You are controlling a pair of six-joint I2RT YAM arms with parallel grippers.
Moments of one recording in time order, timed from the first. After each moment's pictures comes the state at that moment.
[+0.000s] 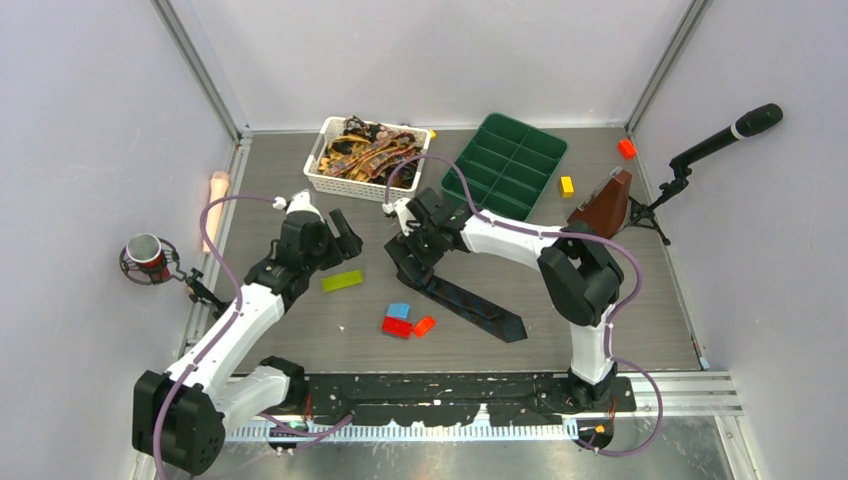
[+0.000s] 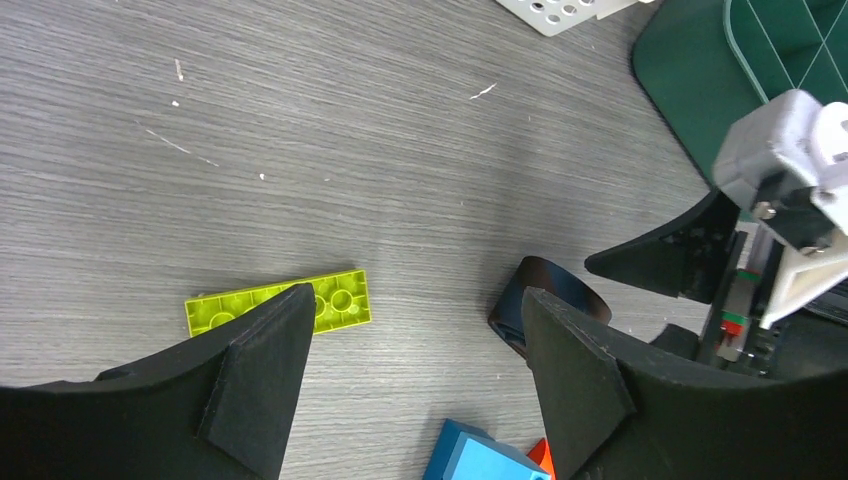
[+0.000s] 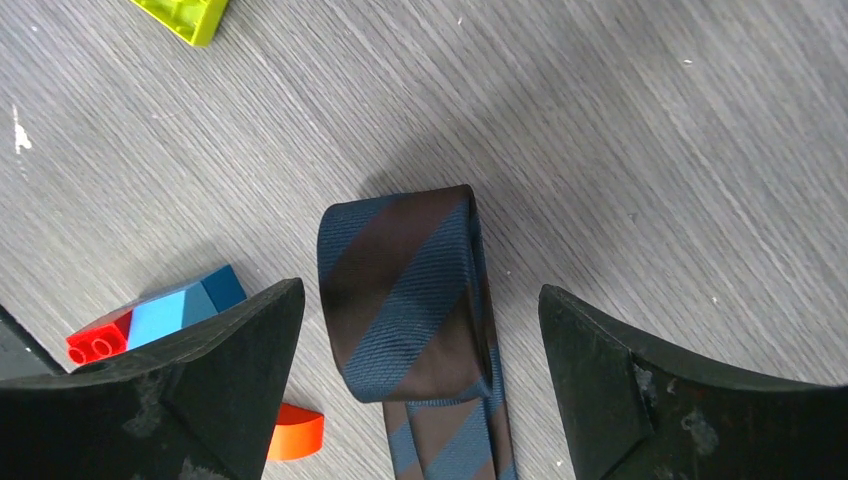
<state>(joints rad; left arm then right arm) -0.33 1.01 0.69 -0.30 -0.11 -0.63 0.80 1.93 1.39 -0.43 -0.20 0.03</state>
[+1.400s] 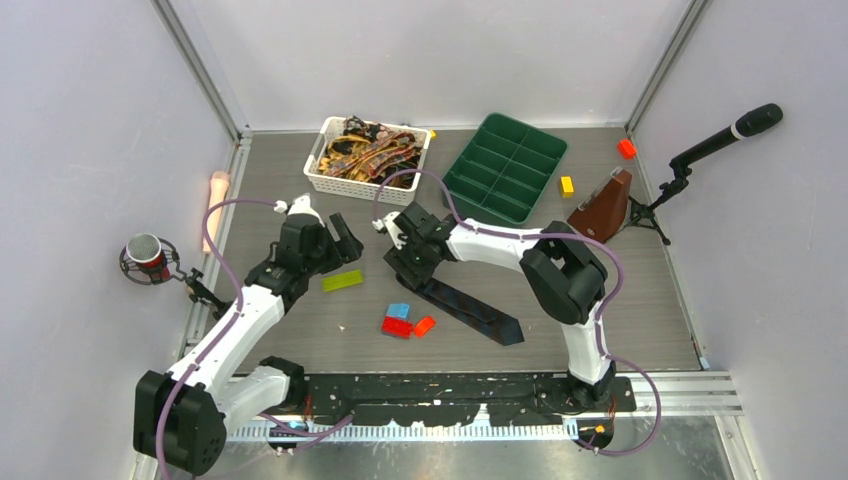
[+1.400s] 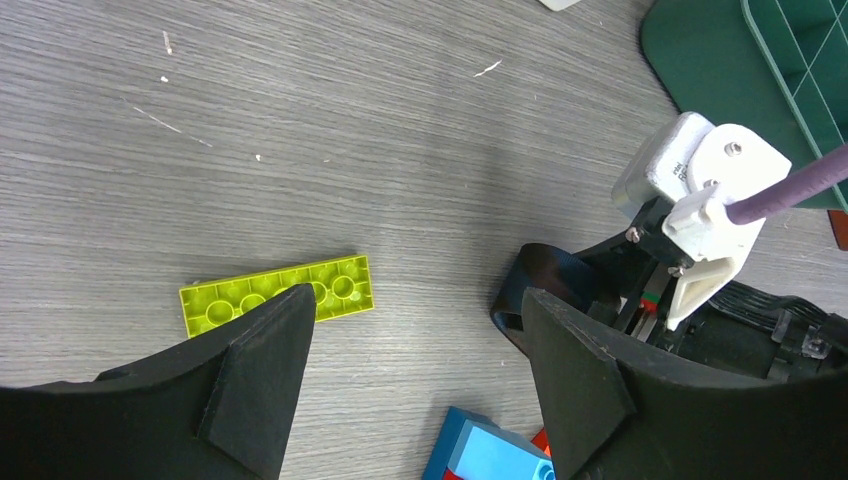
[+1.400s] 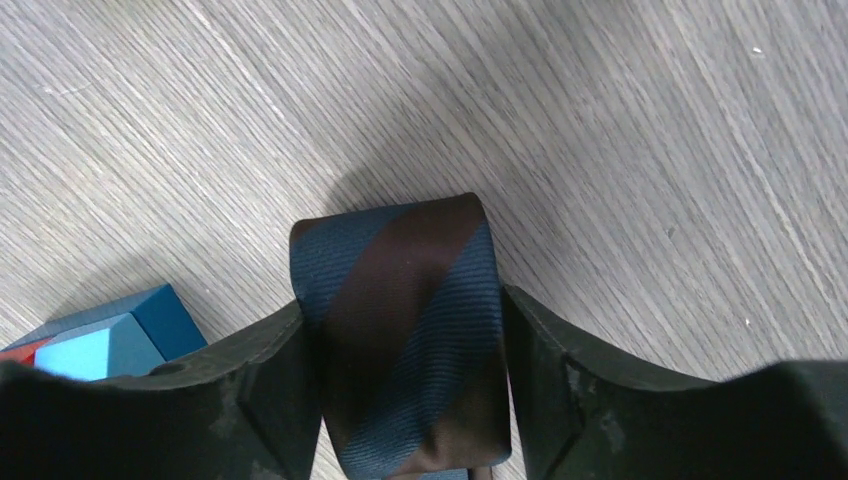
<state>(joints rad) -0.31 1.00 0.66 -0.30 -0.07 -0.63 0.86 2.02 1.40 -0.45 -0.08 -0.02</state>
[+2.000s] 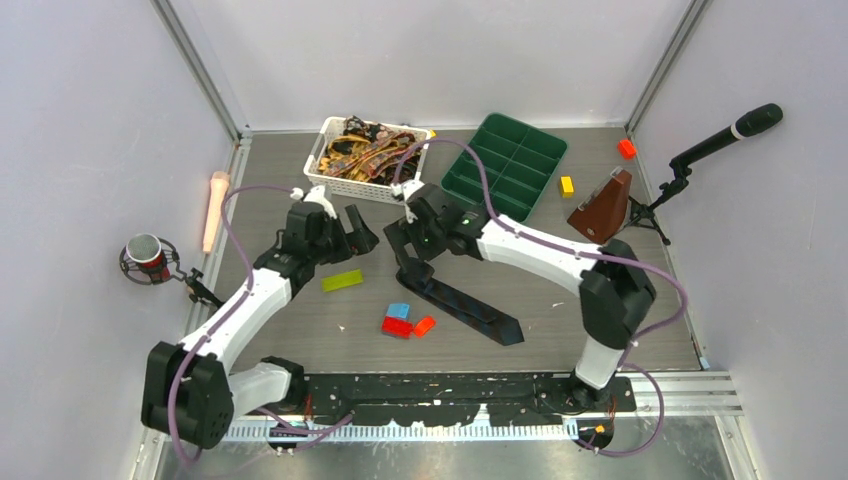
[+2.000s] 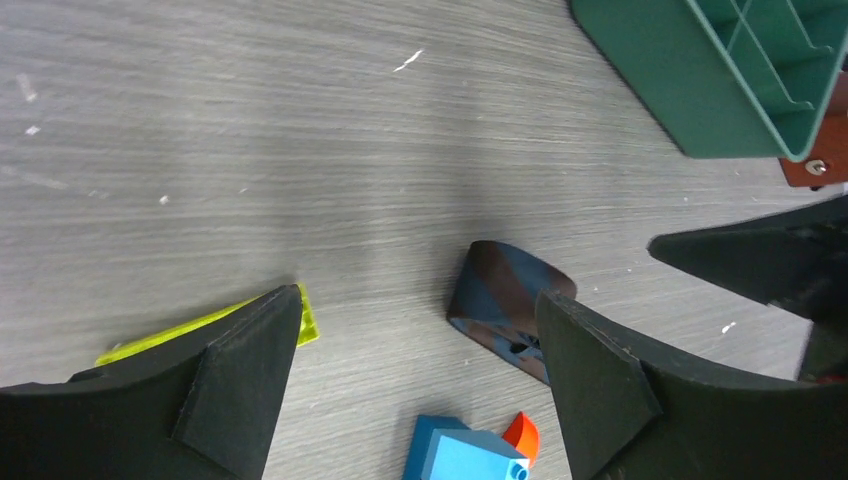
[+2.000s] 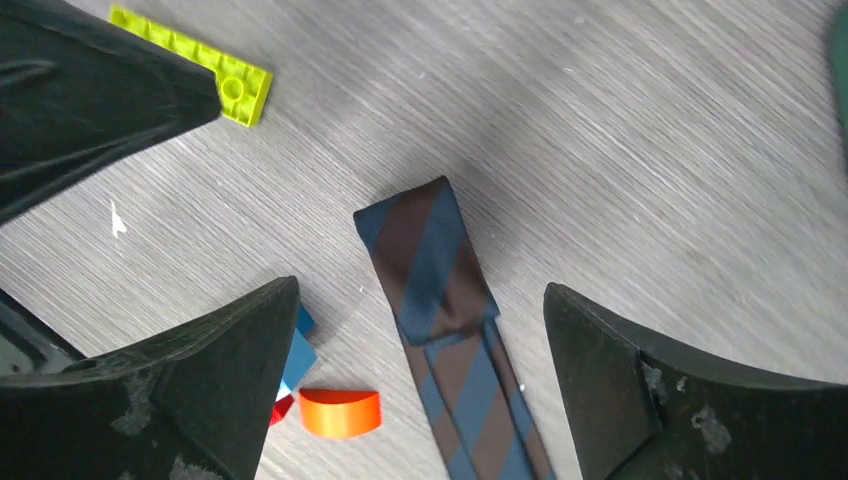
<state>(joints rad) -0.30 1.11 0.70 -0.22 0.08 -0.58 0.87 1.79 1.39 -0.47 0.01 0.19</state>
